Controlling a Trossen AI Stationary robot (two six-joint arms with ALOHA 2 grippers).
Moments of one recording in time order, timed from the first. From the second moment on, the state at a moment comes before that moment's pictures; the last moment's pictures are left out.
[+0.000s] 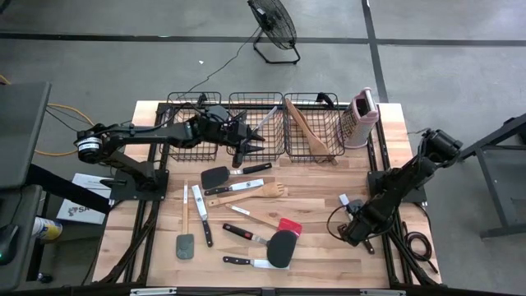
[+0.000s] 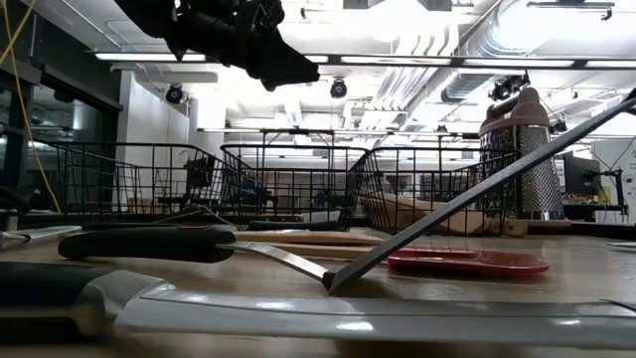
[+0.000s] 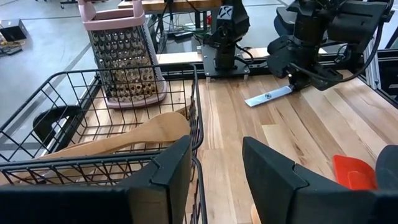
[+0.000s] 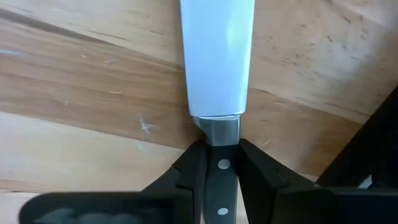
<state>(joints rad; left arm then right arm) 0.32 1.36 0.91 0.19 0.33 0.17 0.77 1.49 0.62 -0.69 -0.20 2.03</state>
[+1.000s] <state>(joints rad) 0.32 1.36 0.91 0.23 0.33 0.04 0.59 1.13 0.74 -0.54 0.87 1.01</state>
